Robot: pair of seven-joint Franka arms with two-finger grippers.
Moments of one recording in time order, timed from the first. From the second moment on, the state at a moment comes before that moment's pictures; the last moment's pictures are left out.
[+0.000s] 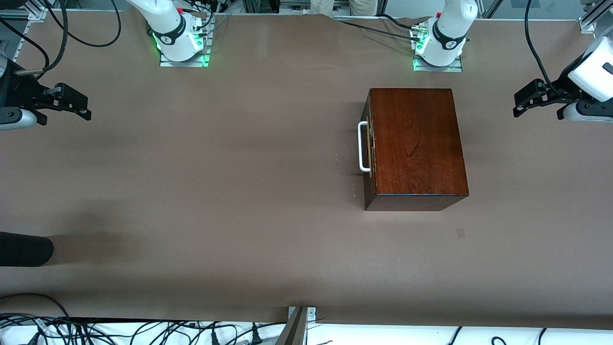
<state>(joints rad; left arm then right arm) 0.00 -0.03 -0.04 -1.61 0.01 1.54 0.00 0.18 0.06 -0.14 -1.49 0.01 1.53 -0.10</state>
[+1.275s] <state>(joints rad) -0.05 0.07 -0.24 -1.55 0.01 1.42 -0.10 0.18 0.06 -0.14 -1.49 0.01 1.53 -0.10</state>
